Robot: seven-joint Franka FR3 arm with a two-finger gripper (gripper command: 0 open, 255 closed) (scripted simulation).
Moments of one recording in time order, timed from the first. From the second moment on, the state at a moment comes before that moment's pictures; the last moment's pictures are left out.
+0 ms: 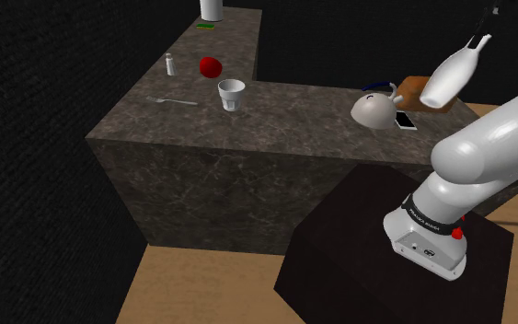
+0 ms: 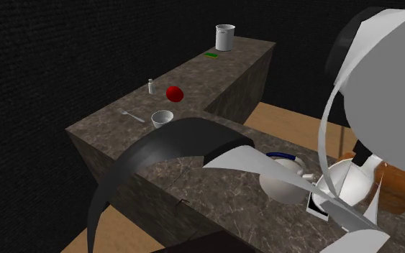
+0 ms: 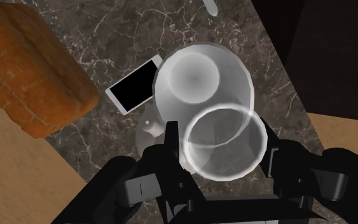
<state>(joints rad) -0.47 -0.22 -0.66 -1.88 -0.18 1.69 -1.30</state>
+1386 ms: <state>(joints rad) -0.48 -0.19 -0.69 -2.14 -0.18 1.98 -1.29</state>
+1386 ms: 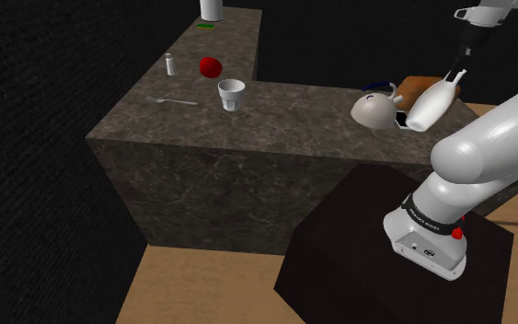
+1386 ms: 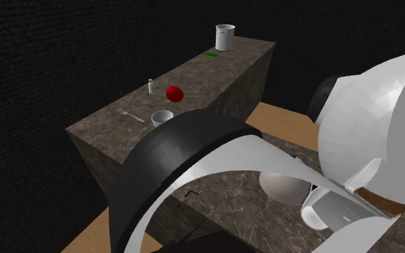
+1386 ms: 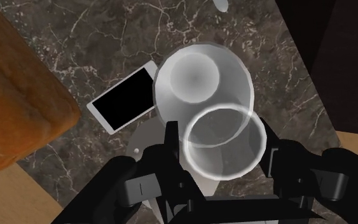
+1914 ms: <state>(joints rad) -0.48 -0.15 -0.71 -2.21 -0.17 2.09 -1.30</state>
